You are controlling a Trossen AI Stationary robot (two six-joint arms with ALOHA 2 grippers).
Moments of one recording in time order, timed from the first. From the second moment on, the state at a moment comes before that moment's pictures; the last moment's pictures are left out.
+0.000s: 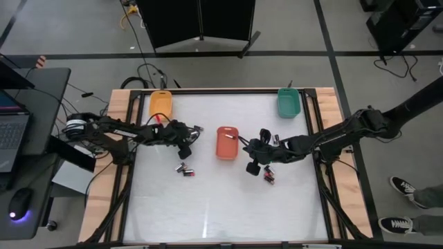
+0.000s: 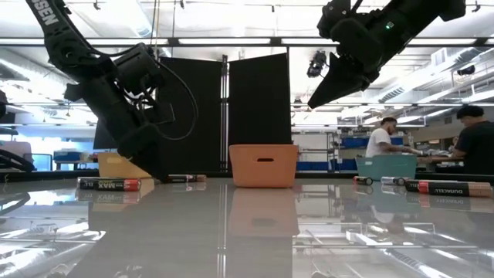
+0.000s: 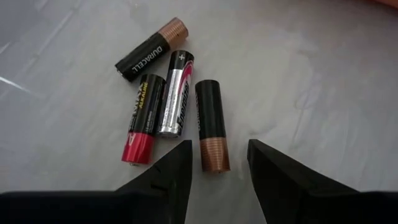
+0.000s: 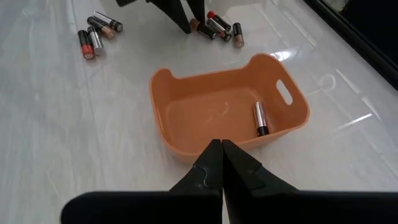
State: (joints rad) left arm 0.25 1.40 0.41 0.13 -0.14 -0.15; right arm 0.22 1.40 0.81 -0.21 0.51 0.37
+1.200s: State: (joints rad) left arm 0.25 1.38 0.40 0.11 0.00 -0.13; right arm 0.25 1.41 0.81 -0.20 0.51 0.36
